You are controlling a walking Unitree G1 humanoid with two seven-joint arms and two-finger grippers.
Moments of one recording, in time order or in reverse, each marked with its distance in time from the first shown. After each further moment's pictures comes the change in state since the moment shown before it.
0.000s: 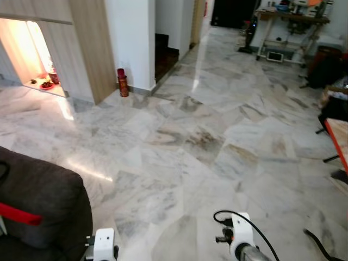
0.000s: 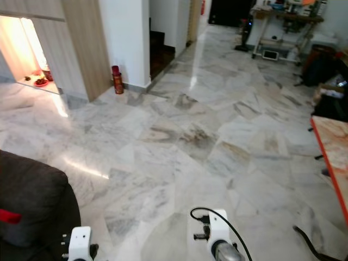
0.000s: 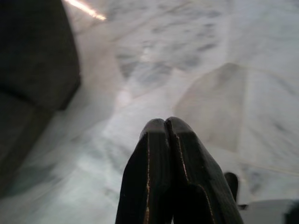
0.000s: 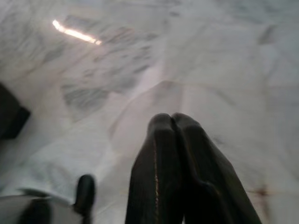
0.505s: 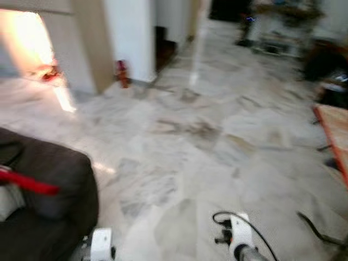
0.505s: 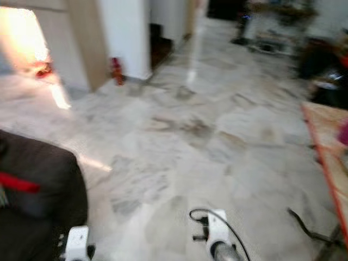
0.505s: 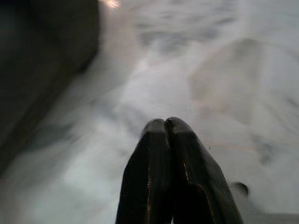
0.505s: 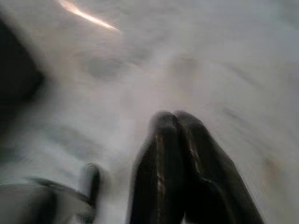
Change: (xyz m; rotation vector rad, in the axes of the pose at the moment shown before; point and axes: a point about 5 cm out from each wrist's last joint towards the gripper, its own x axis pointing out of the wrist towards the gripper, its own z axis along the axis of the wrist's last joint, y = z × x) left arm -0.003 0.009 -0.006 -0.001 0.020 0.025; right arm 0.004 0.010 0.009 -0.009 -0.030 0.018
